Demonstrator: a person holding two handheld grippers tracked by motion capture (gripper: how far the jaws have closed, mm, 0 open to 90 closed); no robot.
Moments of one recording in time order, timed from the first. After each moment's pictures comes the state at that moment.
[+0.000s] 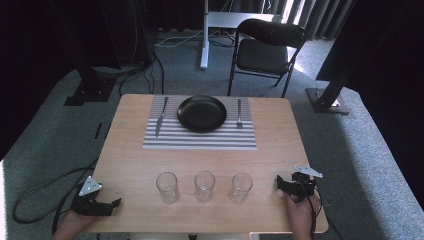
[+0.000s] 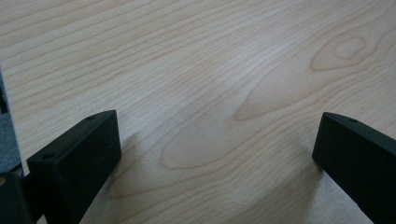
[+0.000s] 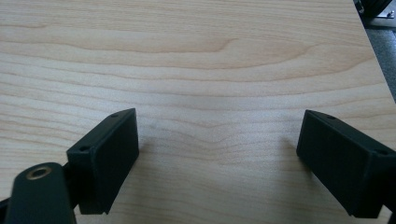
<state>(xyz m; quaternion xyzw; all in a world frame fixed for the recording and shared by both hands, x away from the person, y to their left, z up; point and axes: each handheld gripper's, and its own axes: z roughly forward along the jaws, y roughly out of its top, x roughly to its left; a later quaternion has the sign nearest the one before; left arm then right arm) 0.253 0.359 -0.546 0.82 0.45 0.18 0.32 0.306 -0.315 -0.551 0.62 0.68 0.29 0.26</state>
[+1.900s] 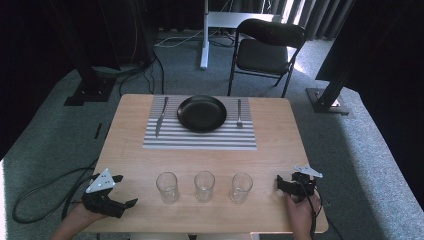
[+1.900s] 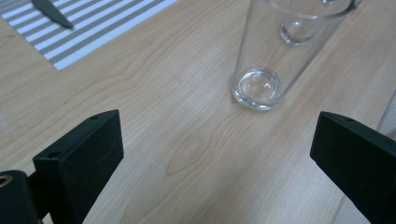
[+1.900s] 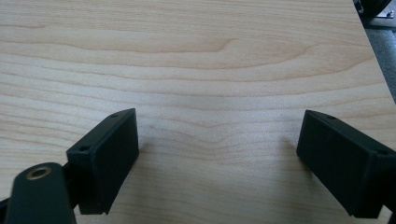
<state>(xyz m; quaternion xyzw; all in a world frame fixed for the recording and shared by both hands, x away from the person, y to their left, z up) 0.245 0.295 -0.465 0.86 0.31 0.14 0.39 0.306 -0.315 -0.551 0.62 0.68 0.29 0.26</state>
